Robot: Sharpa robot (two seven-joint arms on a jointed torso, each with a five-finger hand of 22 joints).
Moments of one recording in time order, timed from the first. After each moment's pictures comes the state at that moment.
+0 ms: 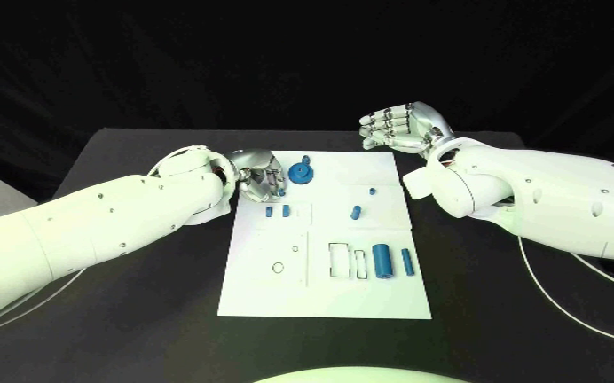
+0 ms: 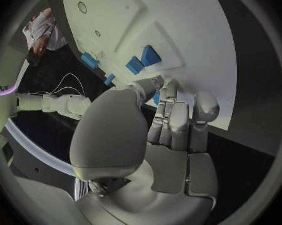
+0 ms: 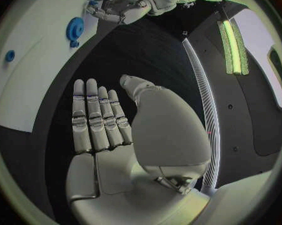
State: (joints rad) left arm 1.23 -0.61 -0.08 1.24 -1.35 -0.07 -0.03; left_hand 1.41 -0.25 0.65 0.08 0.09 0.89 0.14 0.27 0.37 1.06 0.07 0.45 0.21 1.37 0.00 1.38 0.96 0.12 1.20 0.11 1.25 1.16; right arm 1.31 -0.85 -0.17 1.48 -0.32 -0.52 0.30; right_hand 1.38 -0.21 0.44 0.16 0.23 0.97 0.21 0.08 0.36 1.00 0.17 0.13 0.07 1.04 0.12 0.26 0.34 0.18 0.97 0.22 0.07 0.43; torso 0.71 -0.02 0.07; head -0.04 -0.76
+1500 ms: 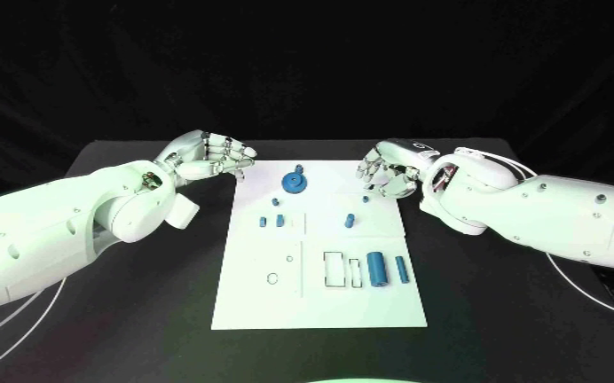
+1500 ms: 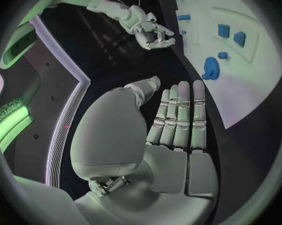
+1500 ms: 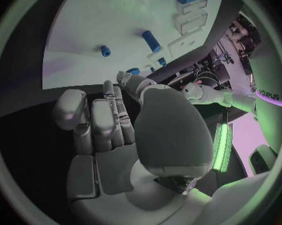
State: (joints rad) left arm 1.23 -0.86 -0.03 1.38 -0.40 -0.06 0.28; left_hand 1.38 -0.22 0.57 0.11 0.09 0.88 0.18 0.23 0.36 0.96 0.13 0.42 0.19 0.87 0.08 0.94 0.43 0.17 0.78 0.19 0.72 0.73; right arm 1.29 -0.89 -0.17 1.50 -1.41 -0.37 -0.04; right_hand 1.35 -0.26 0.55 0.05 0.18 1.04 0.16 0.10 0.37 1.22 0.09 0.07 0.07 1.46 -0.01 1.17 1.06 0.12 1.39 0.09 1.04 1.16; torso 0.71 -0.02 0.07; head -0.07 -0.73
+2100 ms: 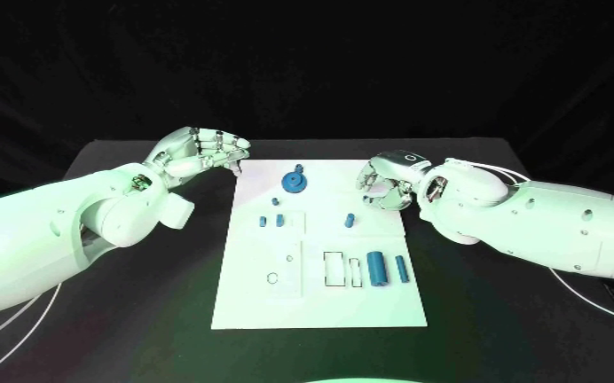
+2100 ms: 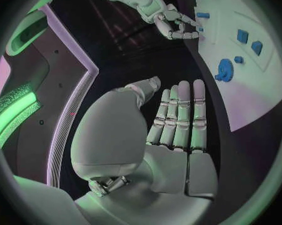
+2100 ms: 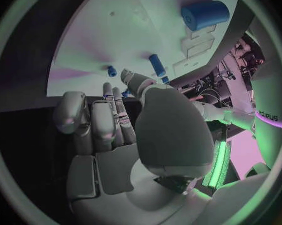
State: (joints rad) left arm 1.23 -0.89 -0.03 1.42 -0.29 -0.06 0.35; left_hand 1.38 -0.22 0.57 0.10 0.09 0.89 0.18 0.23 0.36 0.95 0.14 0.42 0.18 0.88 0.08 0.93 0.42 0.17 0.80 0.19 0.71 0.71; right arm 1.26 -0.88 -0.17 1.50 -1.56 -0.33 -0.11; right_hand 1.35 -0.25 0.51 0.08 0.09 1.04 0.15 0.10 0.38 1.16 0.09 0.07 0.07 1.46 0.00 1.22 1.08 0.12 1.39 0.10 1.08 1.20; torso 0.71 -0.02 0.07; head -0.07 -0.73
